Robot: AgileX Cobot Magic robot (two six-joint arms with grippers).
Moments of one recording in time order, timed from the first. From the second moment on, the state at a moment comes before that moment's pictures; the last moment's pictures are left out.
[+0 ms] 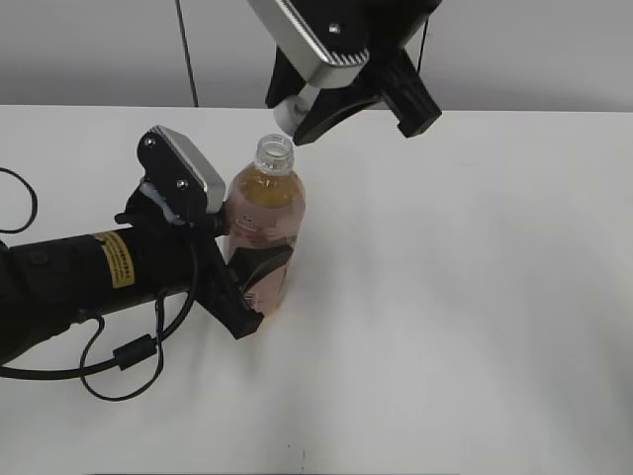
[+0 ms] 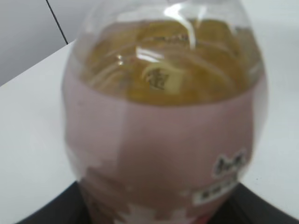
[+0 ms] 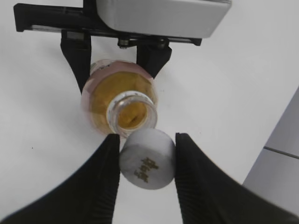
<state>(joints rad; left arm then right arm) -0.53 1.78 -0.55 0.44 -0.76 0.01 0.62 1.83 -1.69 0.41 1.07 -1.92</state>
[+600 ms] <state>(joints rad) -0.53 1.84 -0.55 0.44 -0.95 -0.16 0.41 1.87 -1.69 0.30 1.14 -1.35</state>
